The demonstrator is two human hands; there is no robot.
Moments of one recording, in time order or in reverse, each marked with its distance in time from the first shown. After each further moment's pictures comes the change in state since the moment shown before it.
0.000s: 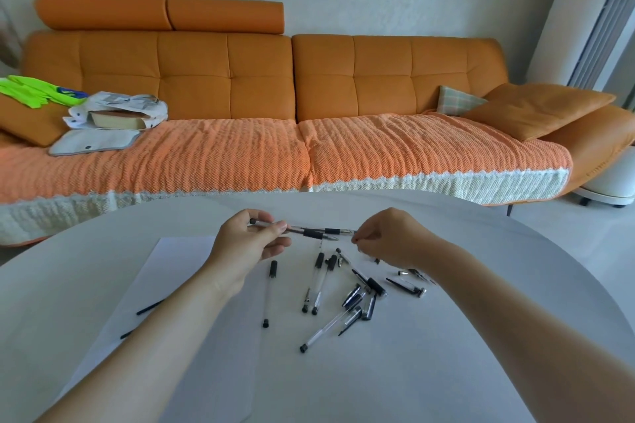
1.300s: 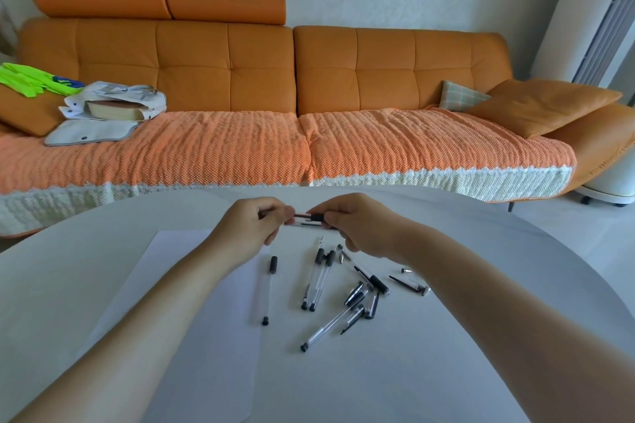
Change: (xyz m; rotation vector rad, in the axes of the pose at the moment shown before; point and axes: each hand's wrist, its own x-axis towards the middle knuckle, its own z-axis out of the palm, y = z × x) left_hand 0.011 0.015 -0.005 0.588 -0.190 0.294; right_hand 0.002 -0.055 0.009 0.307 -0.113 -0.134
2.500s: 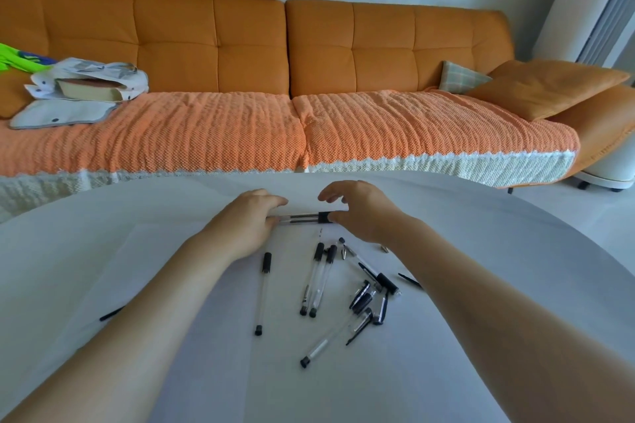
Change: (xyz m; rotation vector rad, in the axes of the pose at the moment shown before) left_hand 0.057 -0.064 0.016 0.617 -0.128 0.119; right_hand 0.064 0.062 0.005 -0.494 0.140 -0.052
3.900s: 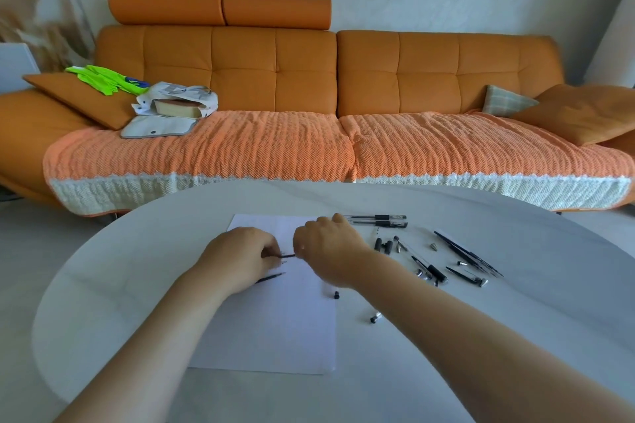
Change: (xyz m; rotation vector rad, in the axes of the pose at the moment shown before) left_hand -0.145 -0.030 -0.075 0.122 -0.047 -0.208; right_hand -0.049 -0.155 0.066 -0.515 -0.016 -0.424
